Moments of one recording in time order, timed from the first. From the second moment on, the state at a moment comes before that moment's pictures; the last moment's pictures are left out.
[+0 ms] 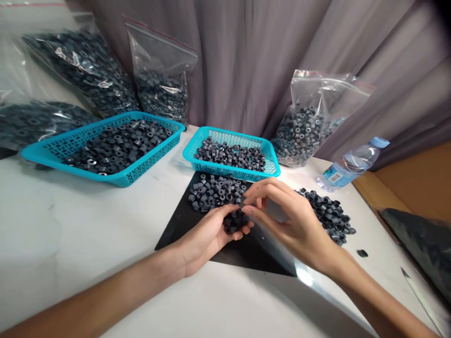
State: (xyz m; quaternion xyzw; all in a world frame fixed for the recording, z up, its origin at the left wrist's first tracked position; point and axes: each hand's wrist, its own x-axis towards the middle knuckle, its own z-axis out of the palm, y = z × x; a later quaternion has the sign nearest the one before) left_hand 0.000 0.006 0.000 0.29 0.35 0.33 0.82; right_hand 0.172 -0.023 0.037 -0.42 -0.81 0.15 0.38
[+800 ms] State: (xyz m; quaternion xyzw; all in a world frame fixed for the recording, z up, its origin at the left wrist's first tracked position) left_hand -0.002 0.010 0.005 0.18 0.36 0.35 0.85; right_hand 0.177 -0.012 0.028 -0.49 -0.76 0.23 0.38
